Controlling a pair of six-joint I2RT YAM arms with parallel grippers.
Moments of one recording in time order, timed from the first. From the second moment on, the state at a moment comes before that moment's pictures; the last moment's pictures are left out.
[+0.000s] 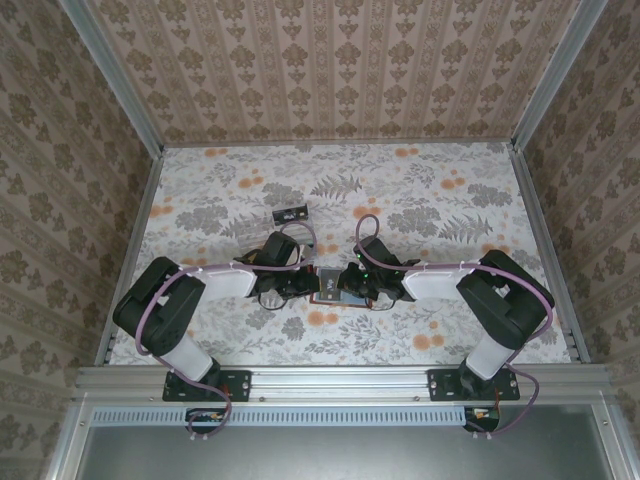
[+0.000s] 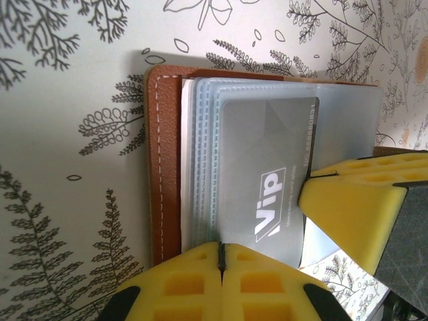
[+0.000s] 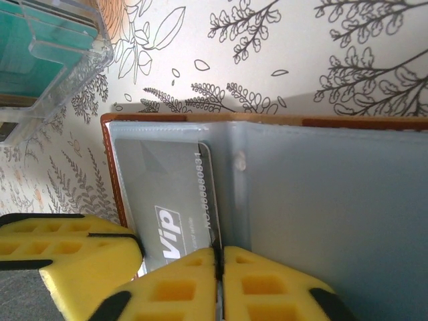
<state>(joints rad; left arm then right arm) -0.67 1.59 0.65 -0.03 0.47 -0.74 0.70 1.67 0.71 0.07 -0.24 1.05</state>
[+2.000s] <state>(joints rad) -0.64 1.61 0.75 -0.18 0.46 -0.68 0.69 1.61 0.66 0.05 -0.32 1.02</state>
